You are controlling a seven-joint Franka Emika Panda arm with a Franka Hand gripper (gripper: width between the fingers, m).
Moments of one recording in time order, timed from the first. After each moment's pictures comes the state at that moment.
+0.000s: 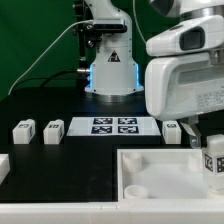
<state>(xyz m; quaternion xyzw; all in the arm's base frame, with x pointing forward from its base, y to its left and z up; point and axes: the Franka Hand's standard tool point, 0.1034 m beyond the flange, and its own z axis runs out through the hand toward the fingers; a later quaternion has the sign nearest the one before) 0.611 0.126 0.095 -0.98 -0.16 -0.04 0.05</state>
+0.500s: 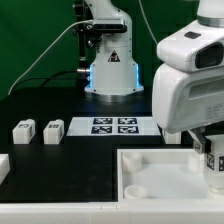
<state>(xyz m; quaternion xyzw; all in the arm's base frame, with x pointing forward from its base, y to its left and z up) 0.622 0.125 0.091 -0.98 -0.16 0.04 0.05</state>
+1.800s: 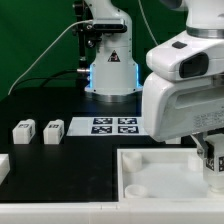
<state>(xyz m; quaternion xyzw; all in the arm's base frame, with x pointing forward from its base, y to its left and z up) 0.630 0.115 0.080 -0.99 -0.09 0.04 0.05</state>
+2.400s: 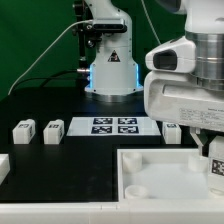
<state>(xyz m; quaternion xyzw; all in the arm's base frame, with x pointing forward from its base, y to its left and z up) 0.636 0.116 0.079 -0.94 0.34 0.05 0.04</state>
